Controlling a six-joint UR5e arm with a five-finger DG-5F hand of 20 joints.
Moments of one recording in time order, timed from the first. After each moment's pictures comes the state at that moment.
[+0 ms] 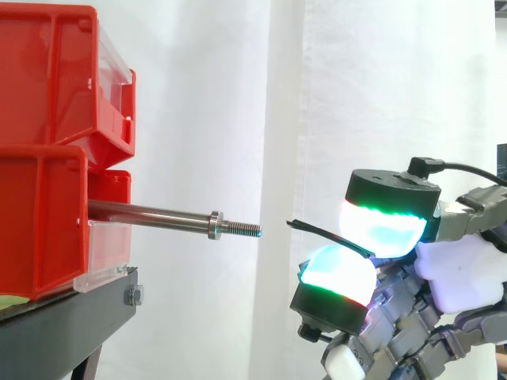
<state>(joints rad) 0.10 -2.26 -1.22 -3.03 -1.50 0.02</state>
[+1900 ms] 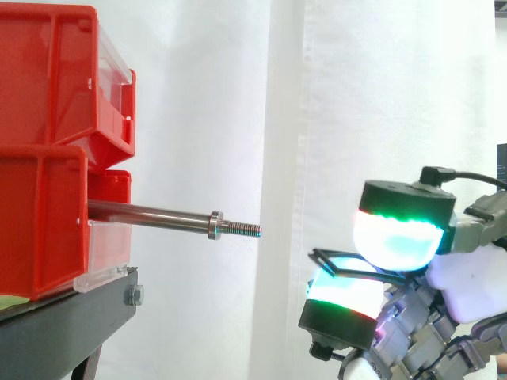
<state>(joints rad) 0.12 -2.26 -1.20 -3.09 -1.49 0.09</state>
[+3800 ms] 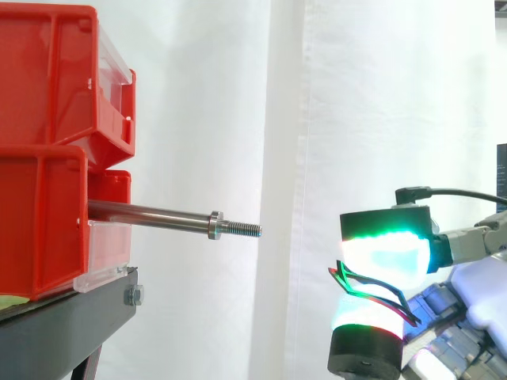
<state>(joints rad) 0.16 -2.26 -1.20 -3.24 -1.45 0.50</state>
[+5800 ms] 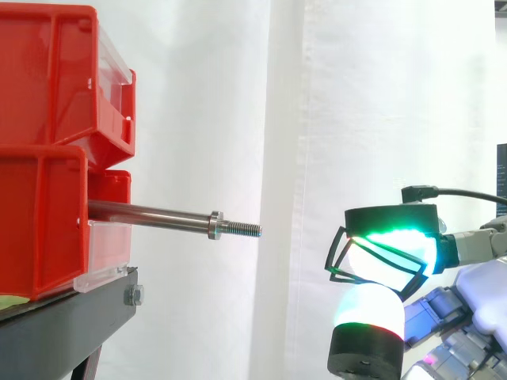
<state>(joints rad) 0.17 -2.26 -1.20 -3.25 -1.44 0.52</state>
